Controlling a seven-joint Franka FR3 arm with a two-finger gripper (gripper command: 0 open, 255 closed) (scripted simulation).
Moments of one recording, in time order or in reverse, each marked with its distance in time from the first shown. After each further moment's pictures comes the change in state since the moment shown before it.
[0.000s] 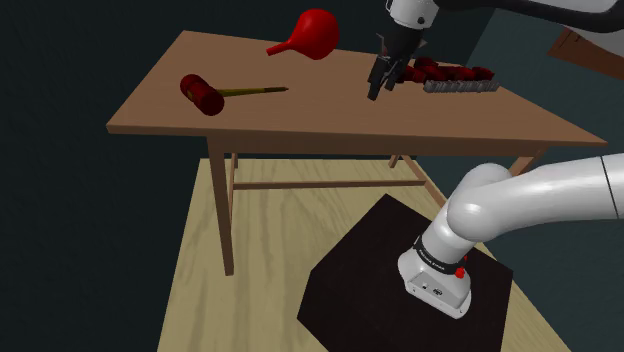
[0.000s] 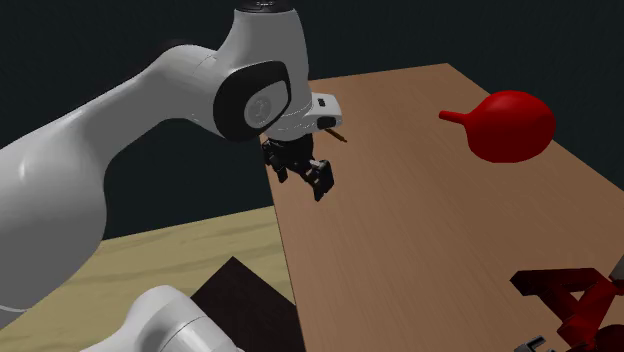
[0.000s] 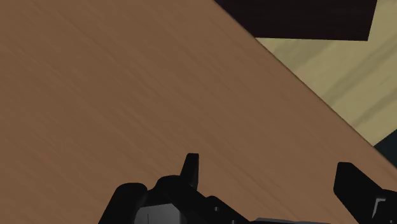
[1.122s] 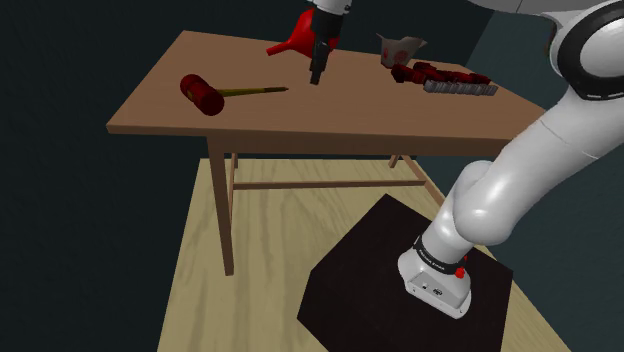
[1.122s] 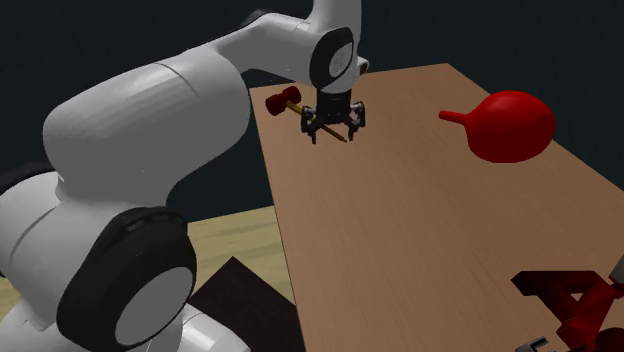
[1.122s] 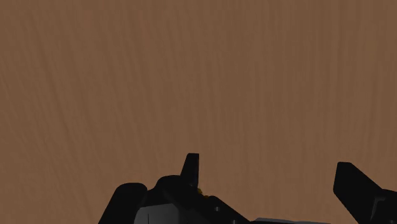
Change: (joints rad) arm 0.188 0.561 -0.123 0.416 0.045 0.153 -0.656
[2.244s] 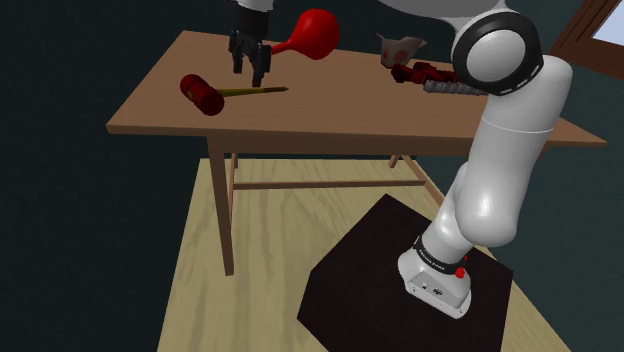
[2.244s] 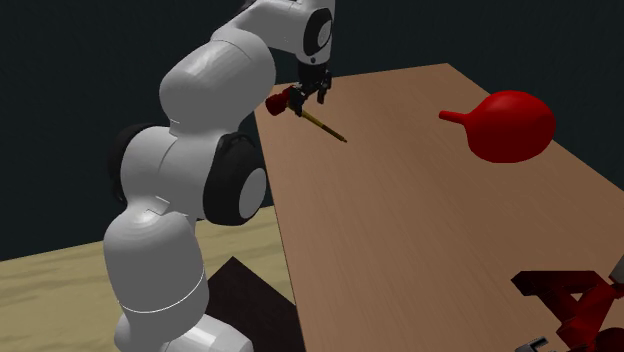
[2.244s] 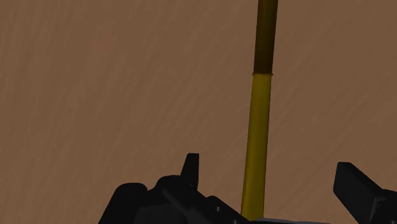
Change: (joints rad) arm 0.100 0.448 0.085 0.503 0.086 -0.085 -0.515
